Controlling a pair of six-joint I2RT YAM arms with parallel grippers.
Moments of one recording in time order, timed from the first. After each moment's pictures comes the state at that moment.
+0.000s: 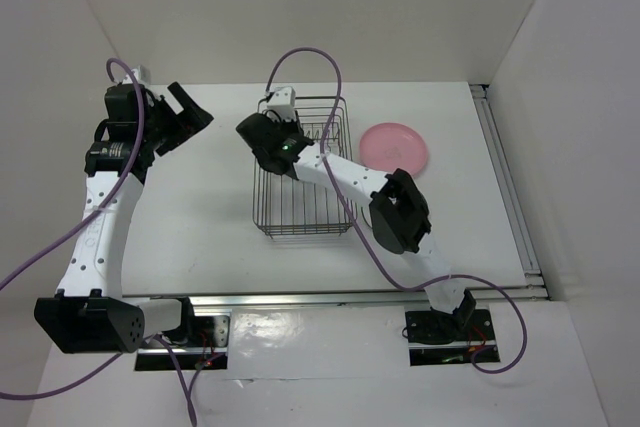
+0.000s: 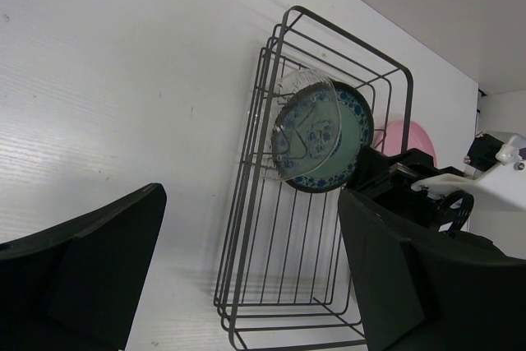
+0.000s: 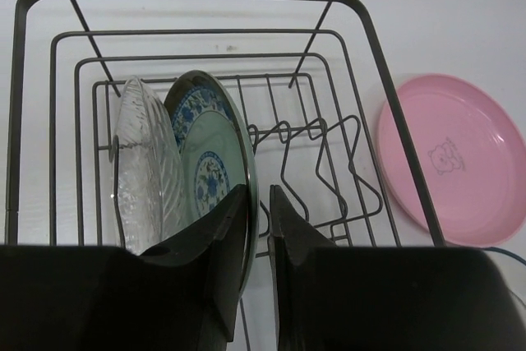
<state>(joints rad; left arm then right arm) 0.05 1.23 1.35 -0.63 0.13 -0.58 0.91 2.27 2.06 -0.49 1.06 0.42</state>
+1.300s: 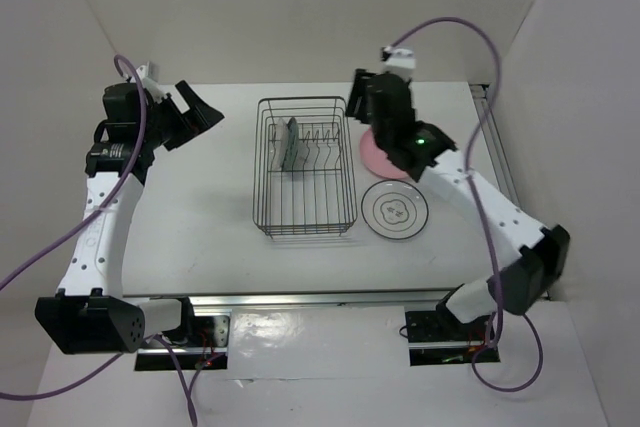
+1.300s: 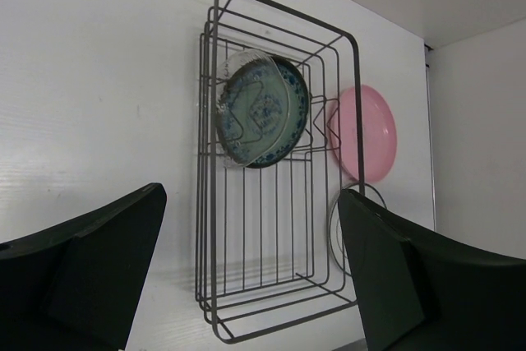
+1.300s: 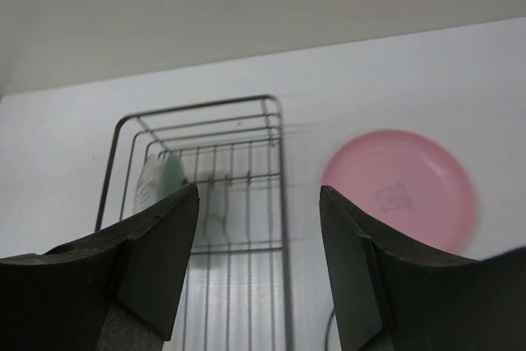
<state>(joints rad) 0.06 1.23 1.34 -0.56 0.31 -0.55 0.67 1.48 1.51 -0.32 0.58 0.37</state>
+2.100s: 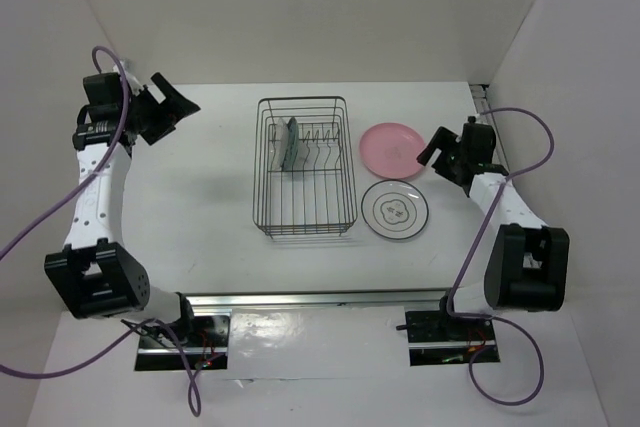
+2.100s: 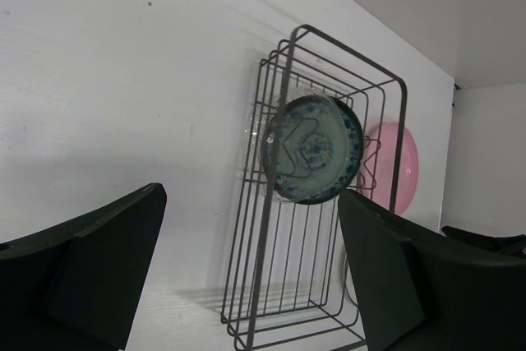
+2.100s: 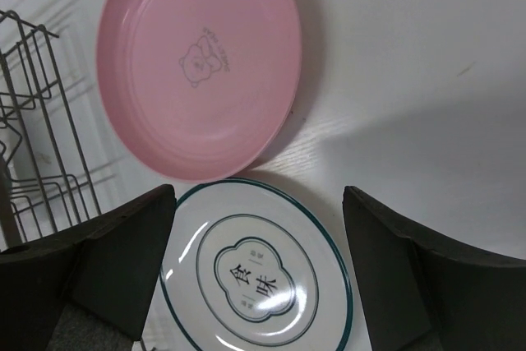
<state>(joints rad) 0.23 1.39 1.43 -0.57 0.40 -0.53 -0.11 1.39 0.90 -0.20 -0.12 0.46</state>
